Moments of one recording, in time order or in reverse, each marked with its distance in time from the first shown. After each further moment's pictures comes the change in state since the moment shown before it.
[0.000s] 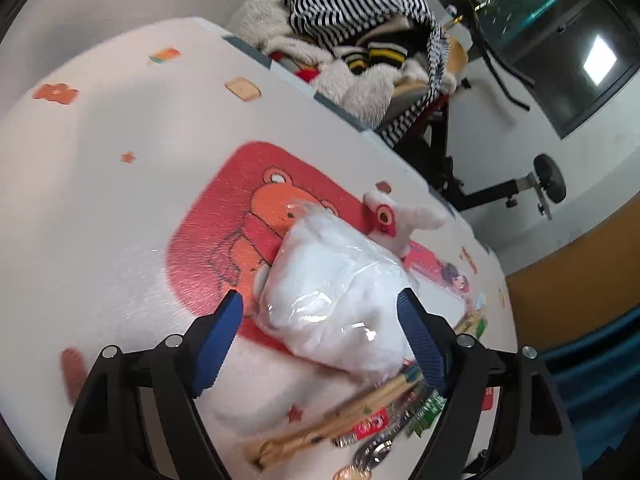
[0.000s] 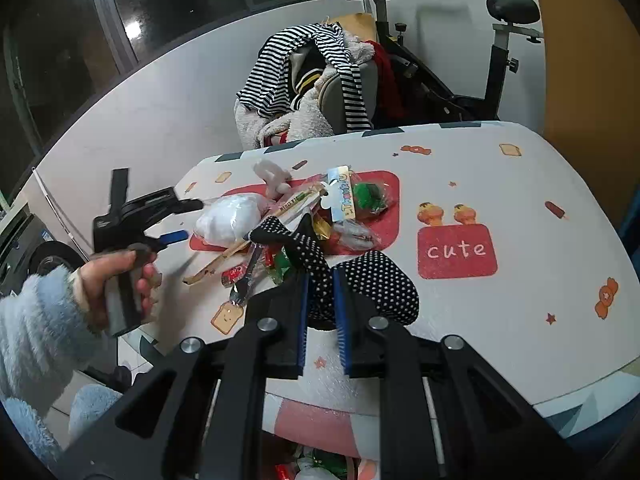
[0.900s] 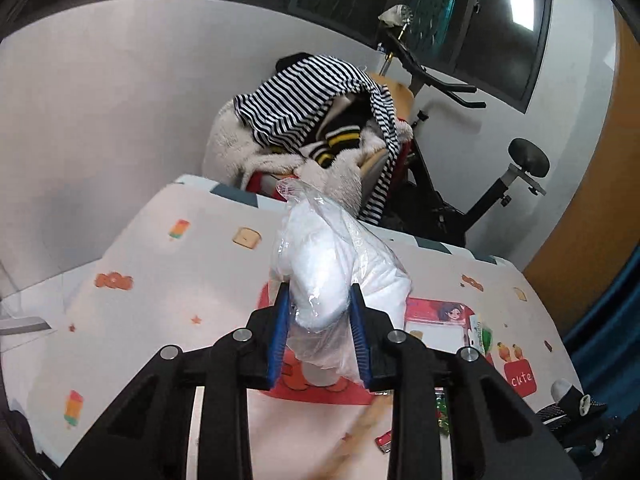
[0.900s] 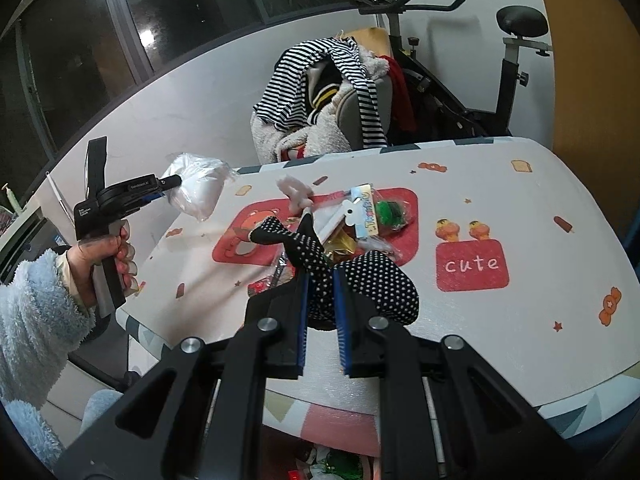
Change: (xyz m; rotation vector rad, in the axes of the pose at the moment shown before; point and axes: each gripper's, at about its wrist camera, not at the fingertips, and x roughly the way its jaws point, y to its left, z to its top) left arm -0.118 -0.047 0.021 0.362 -0.302 0.105; right arm -0.019 0.023 0.009 -0.015 -0.050 0.051
